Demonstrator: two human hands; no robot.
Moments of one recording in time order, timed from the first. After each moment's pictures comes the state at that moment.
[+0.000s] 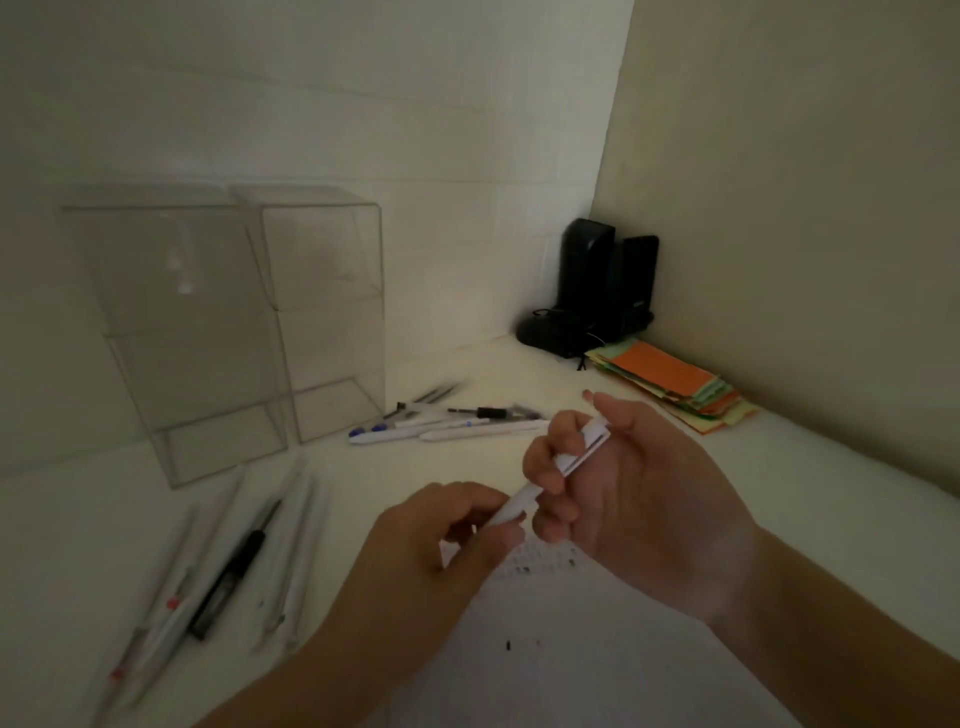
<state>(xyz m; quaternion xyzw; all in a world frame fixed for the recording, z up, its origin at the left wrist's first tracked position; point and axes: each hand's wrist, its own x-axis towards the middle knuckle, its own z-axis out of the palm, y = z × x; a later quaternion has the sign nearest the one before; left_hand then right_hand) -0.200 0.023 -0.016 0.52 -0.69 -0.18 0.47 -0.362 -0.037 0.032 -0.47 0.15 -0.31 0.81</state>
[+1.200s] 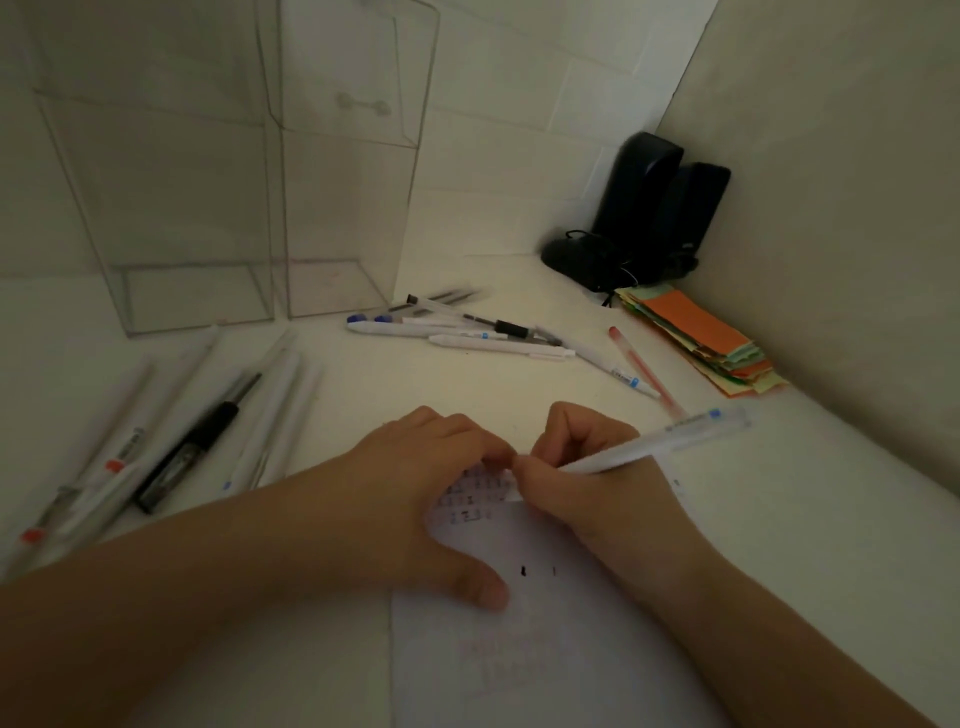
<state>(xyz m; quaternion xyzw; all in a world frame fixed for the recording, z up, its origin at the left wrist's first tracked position) -0.173 0.006 -0.036 0.50 -0.82 -0.21 0.17 -0.347 -0.034 -0.026 -0.72 0.38 -0.35 0.47</state>
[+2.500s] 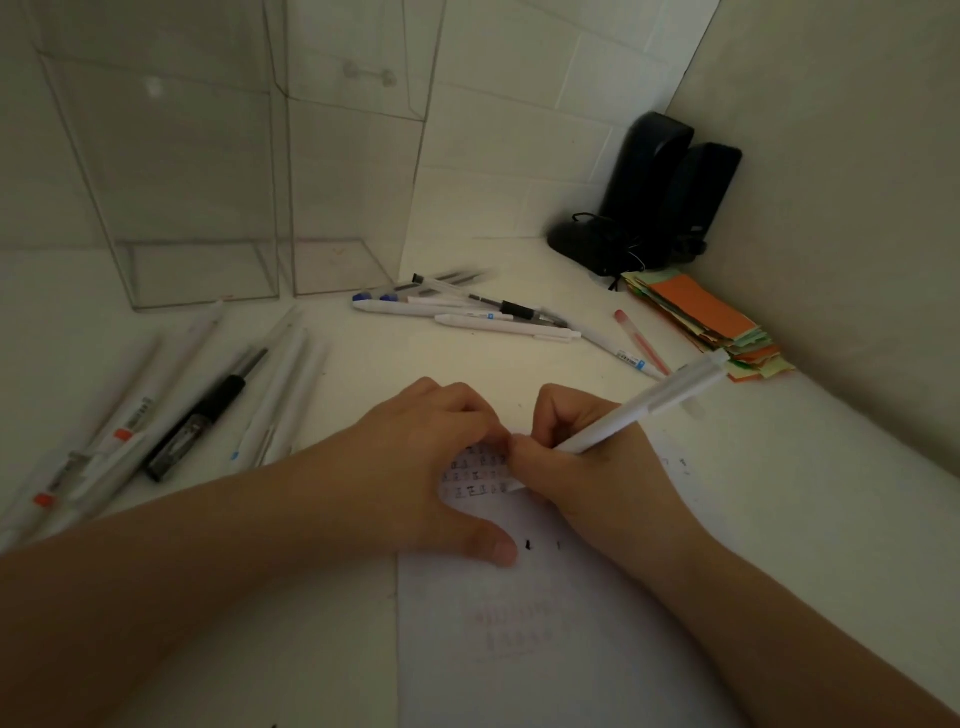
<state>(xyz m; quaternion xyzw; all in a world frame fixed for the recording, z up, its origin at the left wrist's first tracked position) -0.177 0.008 -0.035 0.53 -0.80 -0.21 0.19 -0.340 -0.031 -0.027 -0.76 0.38 -0.33 0.40</state>
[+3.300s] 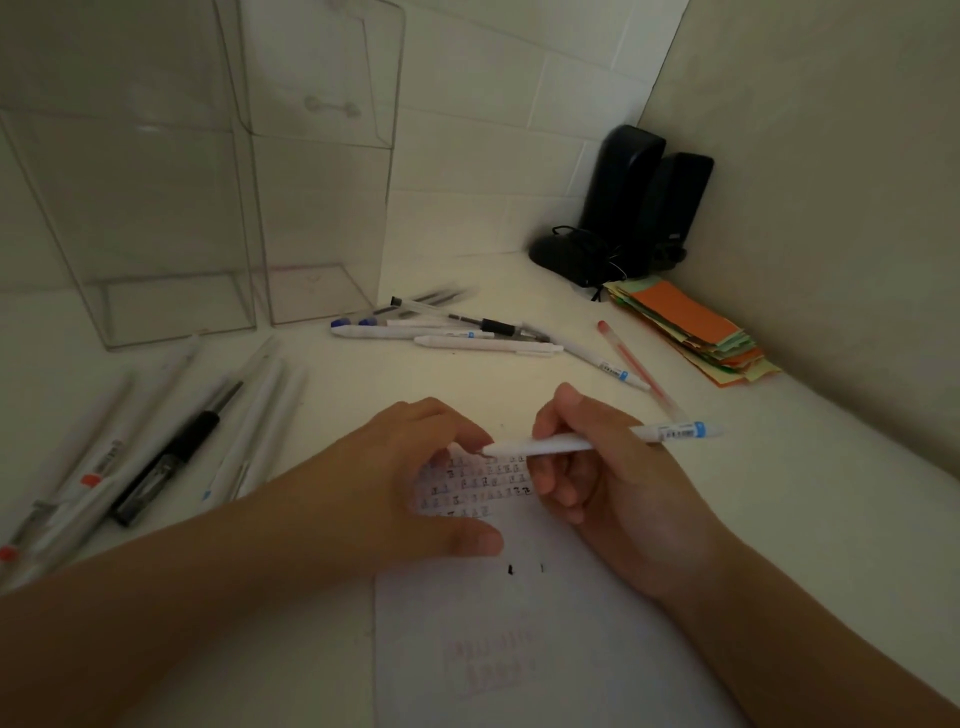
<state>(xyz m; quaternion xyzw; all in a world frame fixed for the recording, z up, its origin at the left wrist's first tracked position) -0.175 0.007 -0.038 0.54 -0.77 -0.22 0.25 -0.356 -0.039 -0.022 -0.56 0.29 -0.37 0.68</state>
